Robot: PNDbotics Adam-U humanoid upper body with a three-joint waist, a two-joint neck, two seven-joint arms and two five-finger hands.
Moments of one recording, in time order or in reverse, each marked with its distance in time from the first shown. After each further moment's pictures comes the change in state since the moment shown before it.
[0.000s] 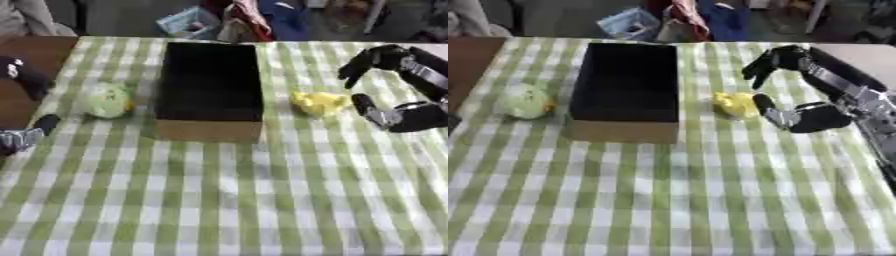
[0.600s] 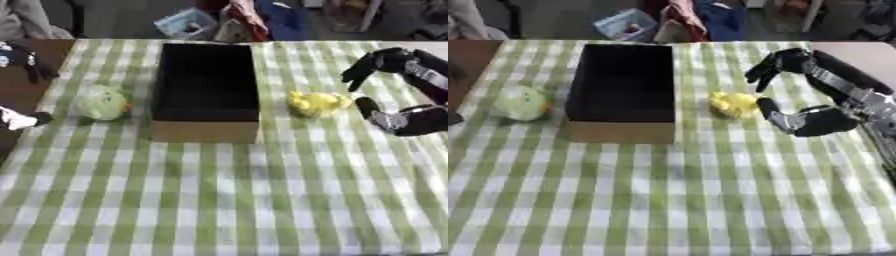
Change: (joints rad) left arm -0.296 0.040 -0.139 0.445 -0.217 -0.183 -0.200; right arm -0.010 0.000 0.014 0.000 -0.001 -0.002 0.015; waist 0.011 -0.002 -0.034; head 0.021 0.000
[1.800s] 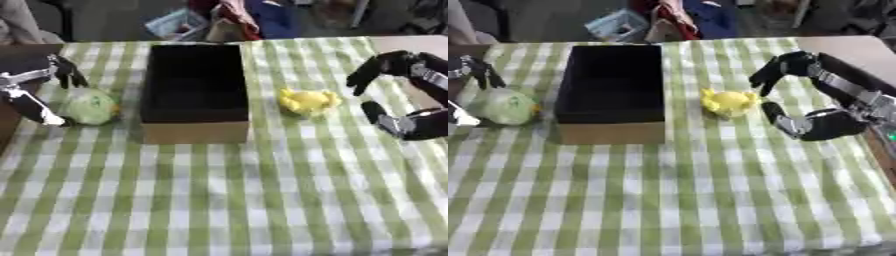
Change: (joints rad) left arm -0.171 -0.159 -0.010 0.299 -0.287 -0.085 0.094; right arm -0.025 0.002 0.019 0.006 -0.017 -0.002 0.026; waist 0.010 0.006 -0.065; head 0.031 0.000
